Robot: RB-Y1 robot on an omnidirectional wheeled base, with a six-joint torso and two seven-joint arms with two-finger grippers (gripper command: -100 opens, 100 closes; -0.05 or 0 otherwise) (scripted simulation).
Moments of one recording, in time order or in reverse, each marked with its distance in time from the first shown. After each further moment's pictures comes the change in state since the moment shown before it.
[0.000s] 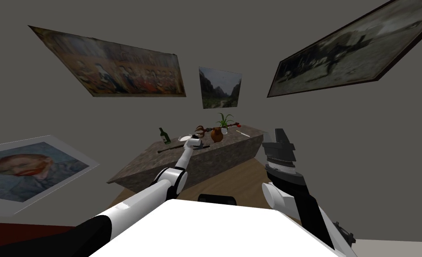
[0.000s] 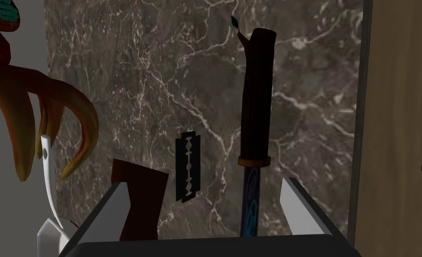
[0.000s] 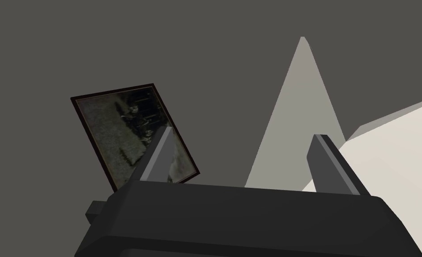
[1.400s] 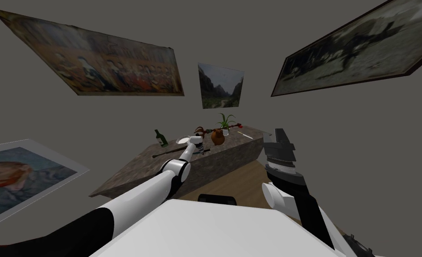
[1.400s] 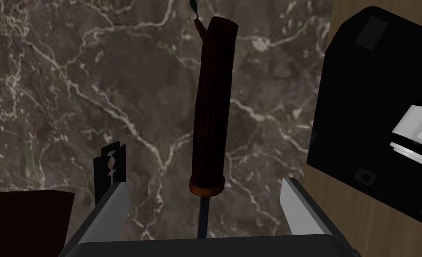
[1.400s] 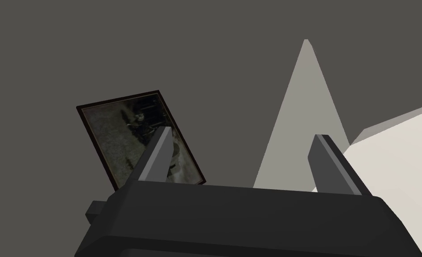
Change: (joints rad) left arm -0.168 -0.009 0.029 0.257 0.049 0.339 0.145; right arm 0.000 0.000 0.000 0.000 0.000 0.000 0.000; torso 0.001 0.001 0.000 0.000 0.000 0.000
